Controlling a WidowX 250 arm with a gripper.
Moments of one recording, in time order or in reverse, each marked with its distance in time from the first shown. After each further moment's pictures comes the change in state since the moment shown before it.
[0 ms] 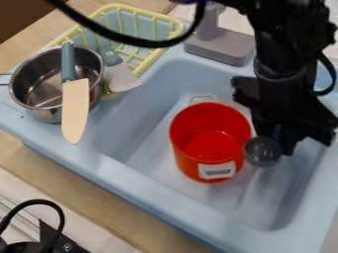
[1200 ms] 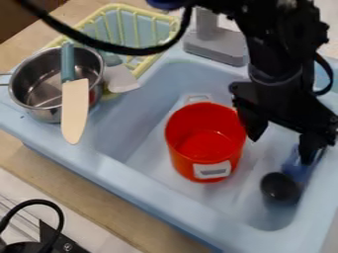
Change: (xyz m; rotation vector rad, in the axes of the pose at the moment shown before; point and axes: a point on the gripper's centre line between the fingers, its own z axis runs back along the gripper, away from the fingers) arm 0.000 0.006 0.012 -0.044 -0.058 0.062
